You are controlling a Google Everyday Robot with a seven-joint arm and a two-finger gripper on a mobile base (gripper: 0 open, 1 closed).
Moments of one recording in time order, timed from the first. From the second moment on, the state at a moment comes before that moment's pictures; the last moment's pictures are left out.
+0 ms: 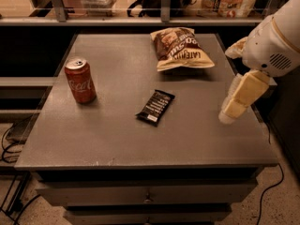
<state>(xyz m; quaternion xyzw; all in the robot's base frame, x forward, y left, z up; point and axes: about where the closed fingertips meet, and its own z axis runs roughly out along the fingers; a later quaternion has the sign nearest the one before) 0.476 -0.157 0.949 -0.60 0.76 0.07 0.23</state>
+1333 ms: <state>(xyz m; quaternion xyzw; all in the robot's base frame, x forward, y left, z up) 0.483 -0.032 0.915 -0.67 0.68 0.19 0.24</state>
